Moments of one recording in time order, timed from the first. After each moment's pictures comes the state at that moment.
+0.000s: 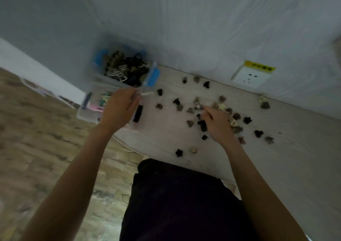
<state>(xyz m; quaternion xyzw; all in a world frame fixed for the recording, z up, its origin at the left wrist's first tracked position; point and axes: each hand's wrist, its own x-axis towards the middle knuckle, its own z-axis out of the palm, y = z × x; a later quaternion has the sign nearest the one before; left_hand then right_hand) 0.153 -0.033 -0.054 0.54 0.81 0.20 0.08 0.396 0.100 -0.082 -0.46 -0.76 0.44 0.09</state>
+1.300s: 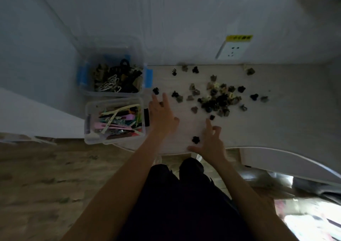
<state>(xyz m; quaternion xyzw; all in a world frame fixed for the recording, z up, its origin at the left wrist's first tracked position) 0.210 -0.001 -0.128 0.53 0.80 0.04 0.28 0.384 -0.038 -0.131 -0.67 -0.66 0.33 -0.03</state>
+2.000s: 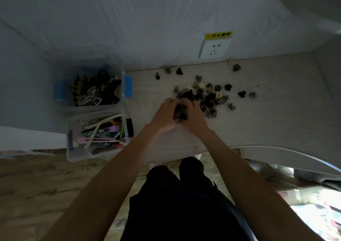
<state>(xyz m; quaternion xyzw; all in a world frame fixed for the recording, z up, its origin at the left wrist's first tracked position) 0.233 0.043 -0.142 0.65 0.64 0.11 0.40 0.360 0.055 -0.151 -0.62 -0.69 0.37 0.07</state>
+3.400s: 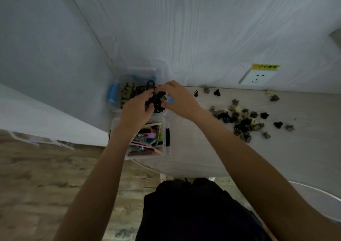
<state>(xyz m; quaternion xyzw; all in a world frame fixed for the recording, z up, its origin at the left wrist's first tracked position) 0.060 0.010 -0.062 0.59 0.76 0.23 0.15 0.205 0.100 -0.050 -0.35 -0.86 0.35 0.11</state>
